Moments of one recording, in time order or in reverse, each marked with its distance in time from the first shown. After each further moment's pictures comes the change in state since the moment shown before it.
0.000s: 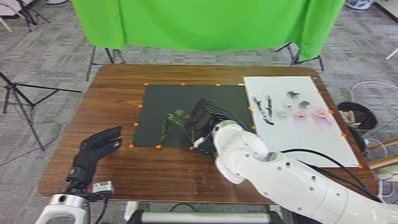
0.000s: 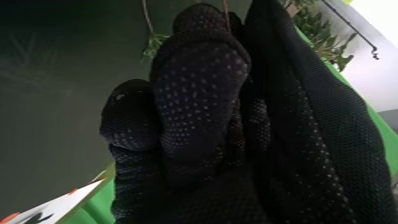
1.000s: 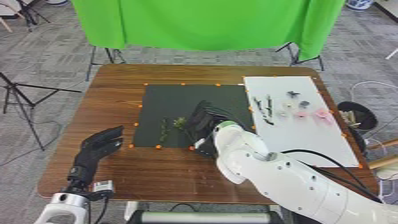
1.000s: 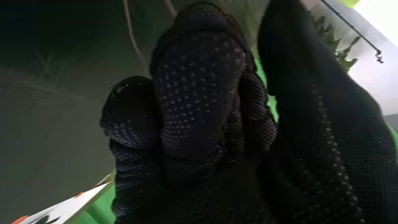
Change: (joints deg) left arm -0.6 0.0 0.0 0.3 0.0 -0.9 -0.2; right arm -0.3 0.1 0.3 0.4 0.6 -1.2 0.0
